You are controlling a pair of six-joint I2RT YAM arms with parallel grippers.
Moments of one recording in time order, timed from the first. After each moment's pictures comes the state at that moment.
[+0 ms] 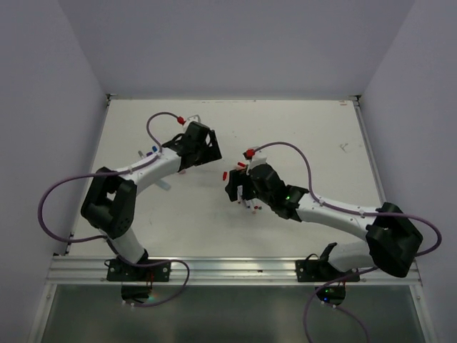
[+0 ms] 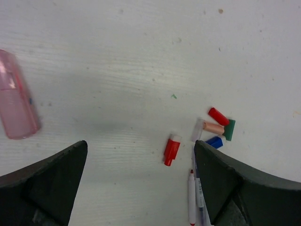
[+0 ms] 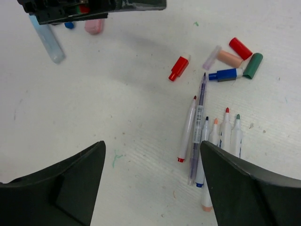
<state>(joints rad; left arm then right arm) -0.53 1.73 1.17 -0.31 -0.18 -0.72 0.89 1.37 0.76 0.04 0.21 0.51</state>
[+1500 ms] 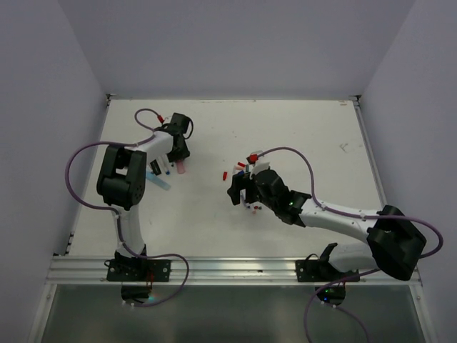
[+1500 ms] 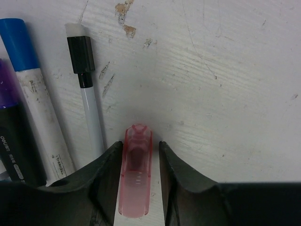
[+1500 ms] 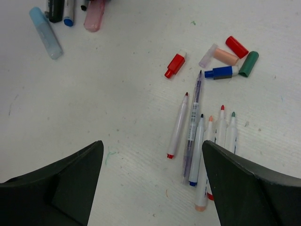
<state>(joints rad) -0.28 2.00 1.36 -0.49 -0.31 -0.60 0.89 1.29 0.65 0.14 0.23 0.47</state>
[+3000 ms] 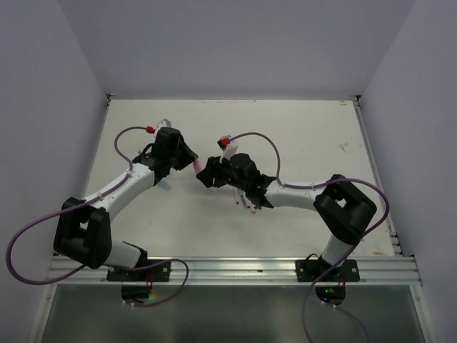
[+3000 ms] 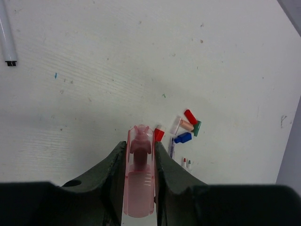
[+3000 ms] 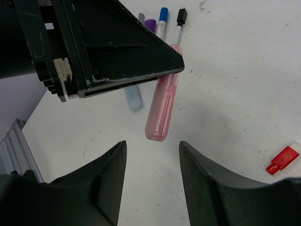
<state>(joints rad) -0.38 1.41 0.94 -0.24 -0.08 -0.91 0.89 1.72 0.93 0.49 -0.01 0.55</state>
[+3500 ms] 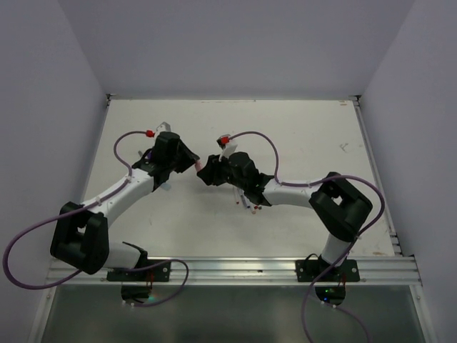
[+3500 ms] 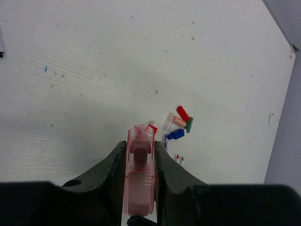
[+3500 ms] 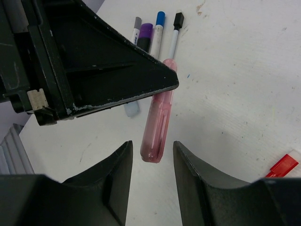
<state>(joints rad) -0.39 1.37 0.88 -0.18 -0.07 -0.94 0.88 1.76 0.96 0.51 -0.02 0.55</state>
